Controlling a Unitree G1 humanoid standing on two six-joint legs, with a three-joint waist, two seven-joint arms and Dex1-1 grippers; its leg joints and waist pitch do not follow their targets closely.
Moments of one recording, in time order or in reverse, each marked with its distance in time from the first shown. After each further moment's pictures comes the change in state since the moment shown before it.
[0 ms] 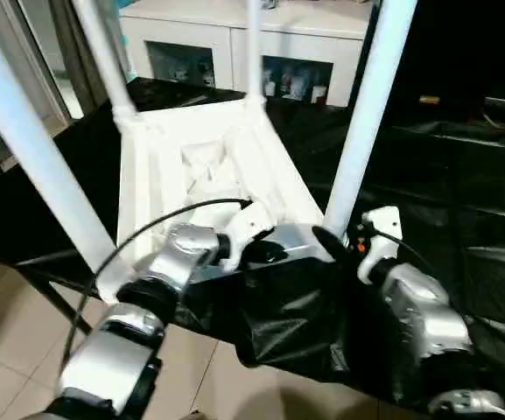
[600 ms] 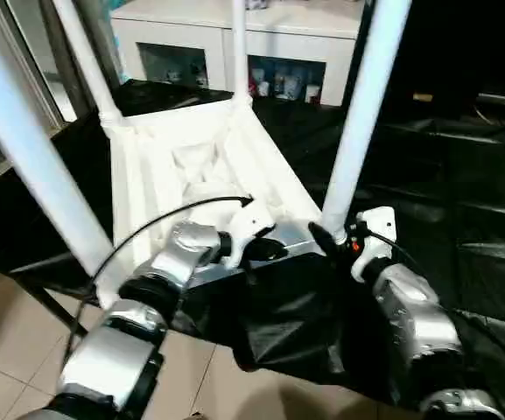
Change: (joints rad) left arm 0.002 0.040 0.000 -0.013 -0.015 -0.013 -0.115; right arm 0.026 -0.040 0.032 -0.012 -0.019 -0.085 0.147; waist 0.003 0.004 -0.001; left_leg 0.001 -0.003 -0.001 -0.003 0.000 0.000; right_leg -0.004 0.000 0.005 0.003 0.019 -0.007
